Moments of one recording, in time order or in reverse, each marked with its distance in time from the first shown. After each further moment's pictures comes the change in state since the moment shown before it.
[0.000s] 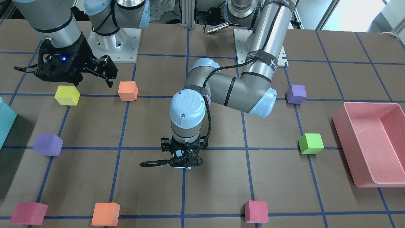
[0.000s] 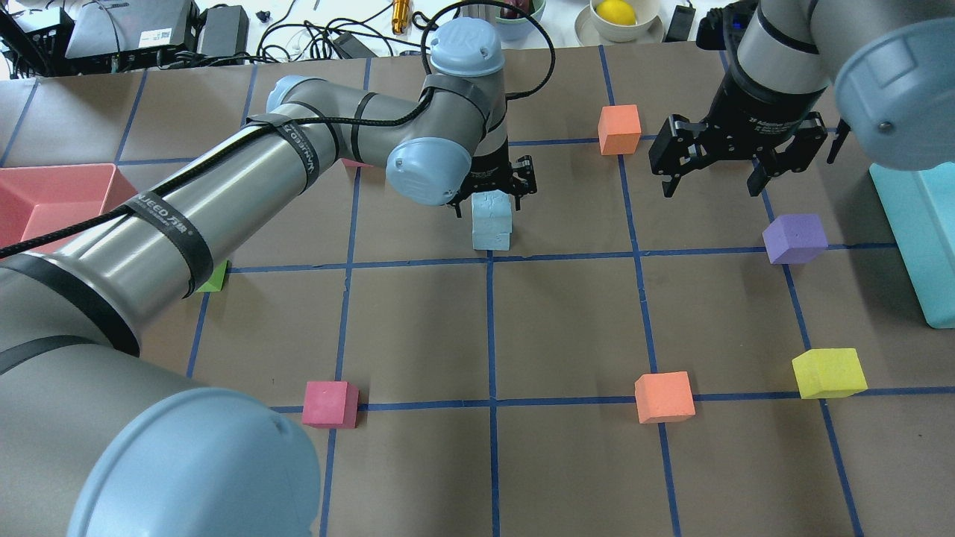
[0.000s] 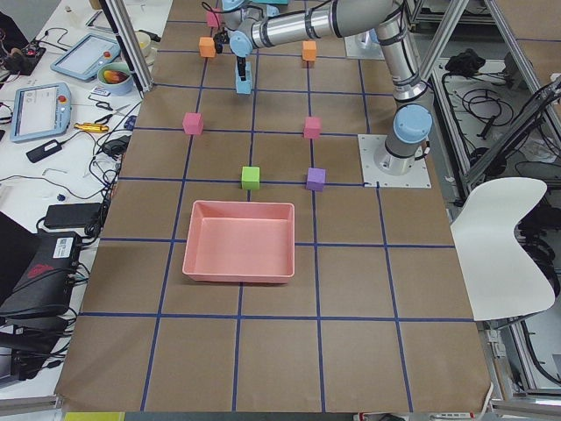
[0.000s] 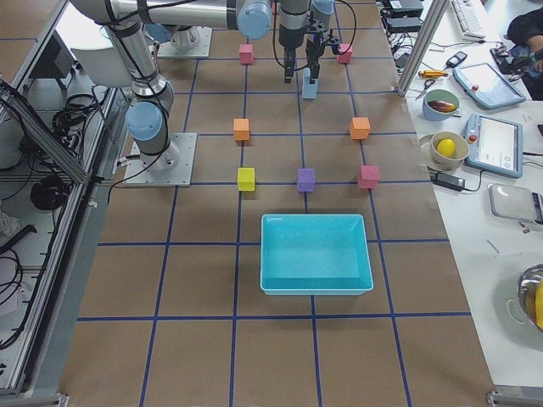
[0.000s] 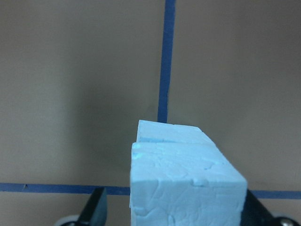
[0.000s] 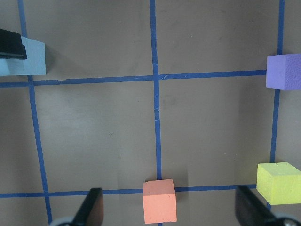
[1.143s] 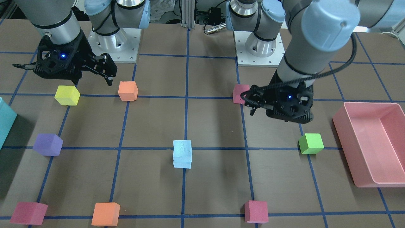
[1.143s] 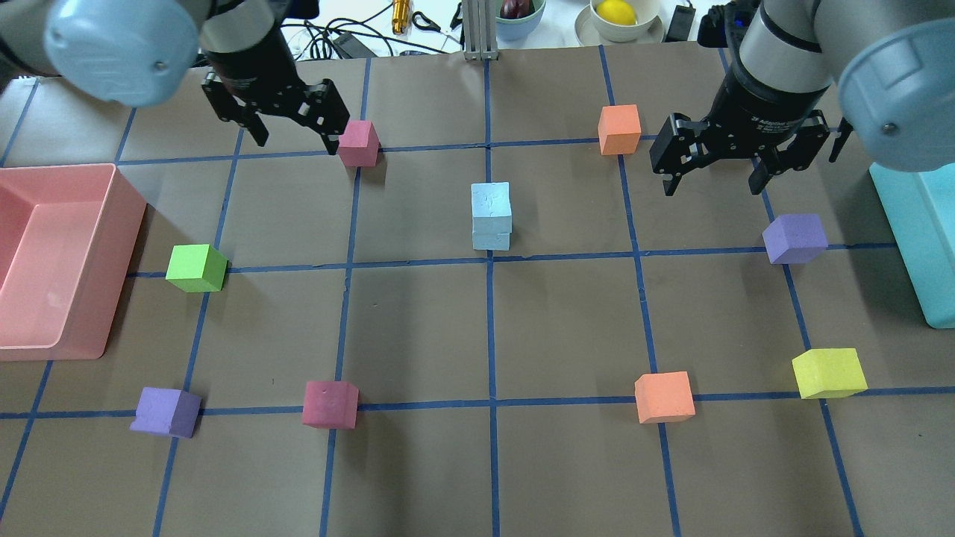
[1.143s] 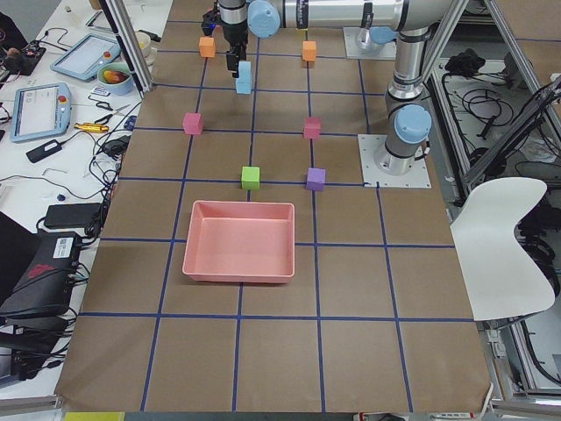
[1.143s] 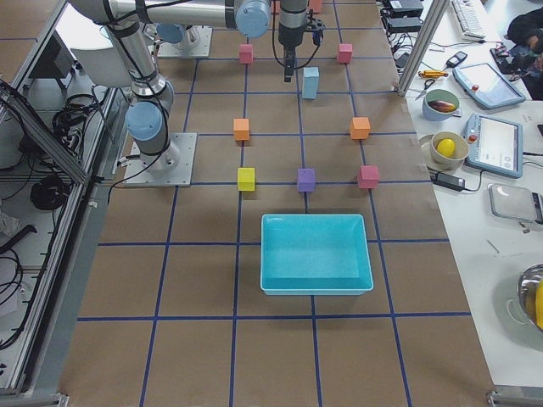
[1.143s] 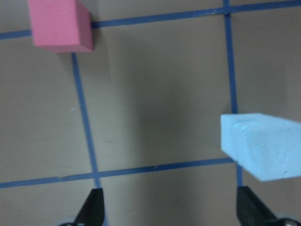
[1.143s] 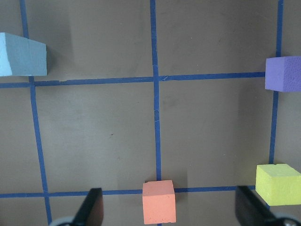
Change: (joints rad) left arm 0.337 0.433 -0.033 -0.389 0.056 0.628; right arm 0.001 -0.004 0.000 -0.005 -0.001 -0.005
